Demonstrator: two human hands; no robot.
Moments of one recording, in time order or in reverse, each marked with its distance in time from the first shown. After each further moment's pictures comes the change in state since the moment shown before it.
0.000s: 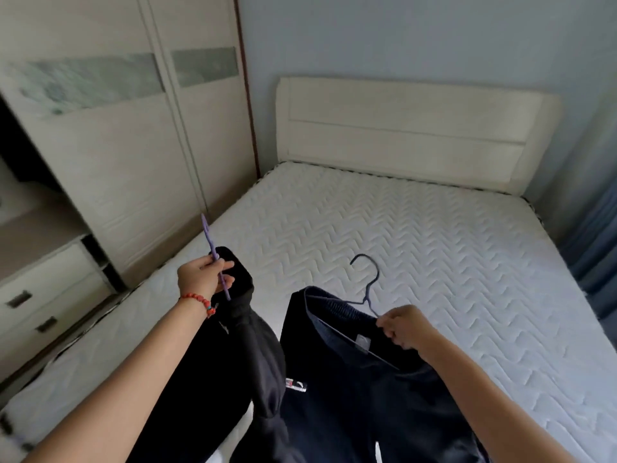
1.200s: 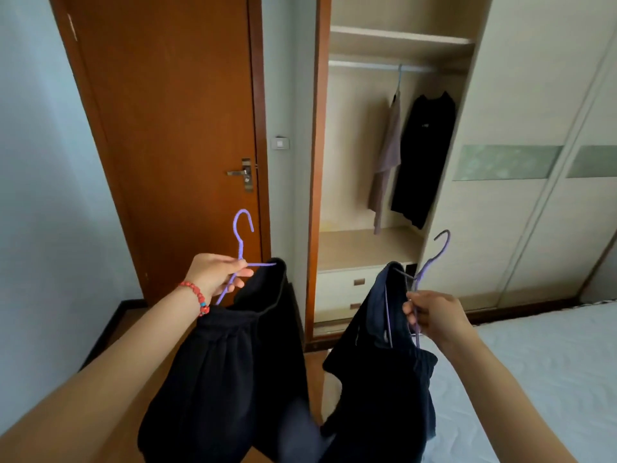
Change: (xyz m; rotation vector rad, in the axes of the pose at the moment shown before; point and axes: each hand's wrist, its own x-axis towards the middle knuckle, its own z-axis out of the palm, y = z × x) left_hand -0.197 0.128 -0.703 0.032 0.674 -0.004; right_hand -0.304 -0.308 0.495 0.302 -0.773 -0.442
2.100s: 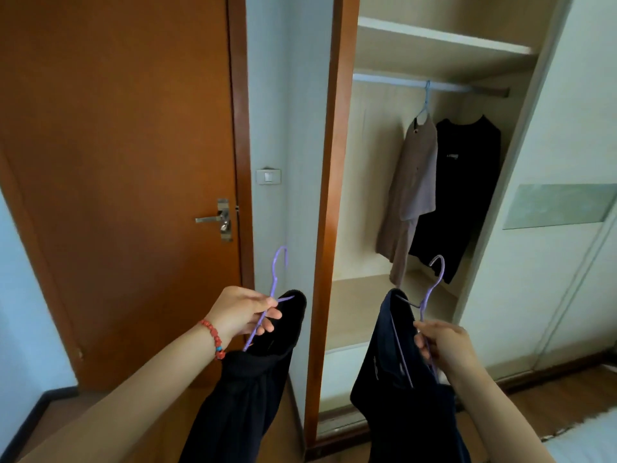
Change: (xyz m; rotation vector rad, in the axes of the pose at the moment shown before) left_hand 0.391 0.072 0.067 0.013 -0.259 0.031; right_hand 0.386 -0.064 0.150 -0.003 0.144 -0.044
